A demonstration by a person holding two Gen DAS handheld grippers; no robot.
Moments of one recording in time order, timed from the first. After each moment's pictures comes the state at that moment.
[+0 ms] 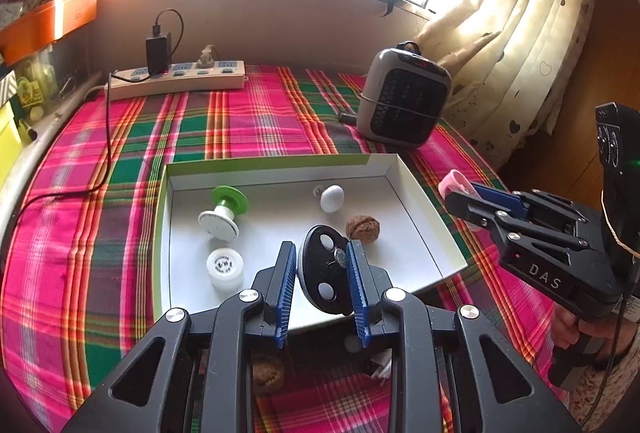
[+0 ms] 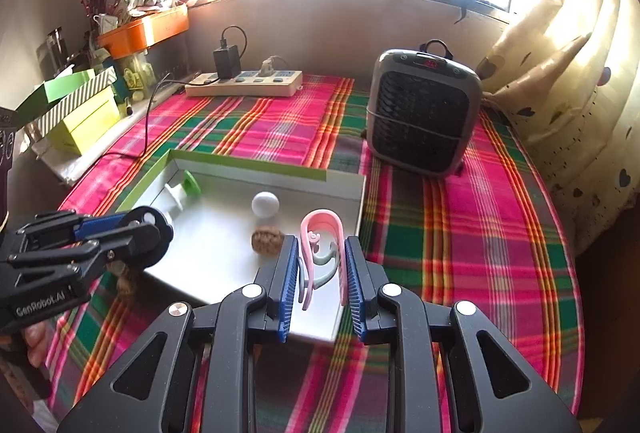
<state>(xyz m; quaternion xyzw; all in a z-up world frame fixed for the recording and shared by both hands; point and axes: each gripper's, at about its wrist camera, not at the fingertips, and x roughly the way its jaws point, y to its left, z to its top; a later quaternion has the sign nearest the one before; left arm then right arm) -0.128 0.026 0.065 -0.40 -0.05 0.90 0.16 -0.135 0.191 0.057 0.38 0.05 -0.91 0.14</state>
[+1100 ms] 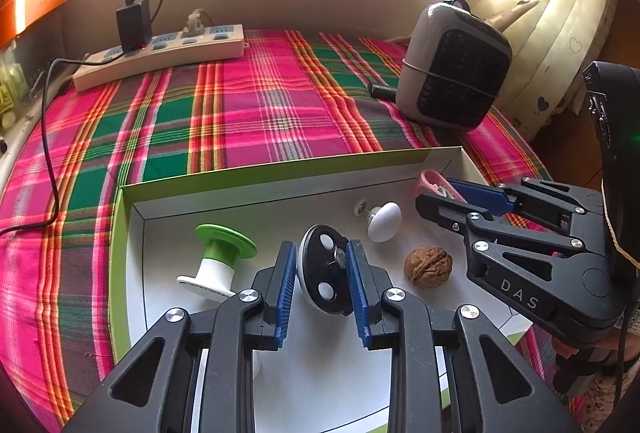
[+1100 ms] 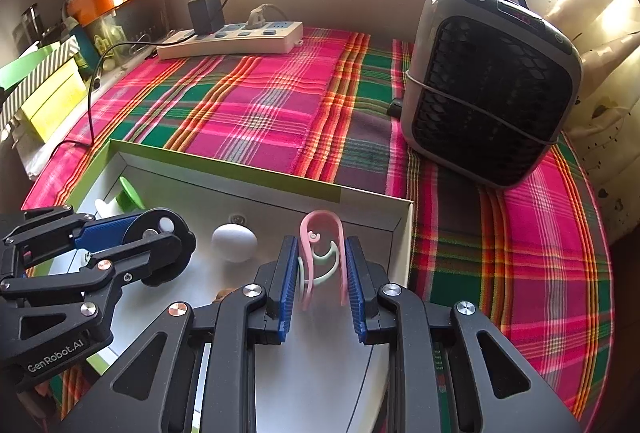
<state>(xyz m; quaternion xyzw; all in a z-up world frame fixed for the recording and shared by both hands) -0.203 0.037 0.020 -0.45 -0.03 0.88 0.16 -0.219 0.163 0.008 0.45 0.07 -0.88 0.14</state>
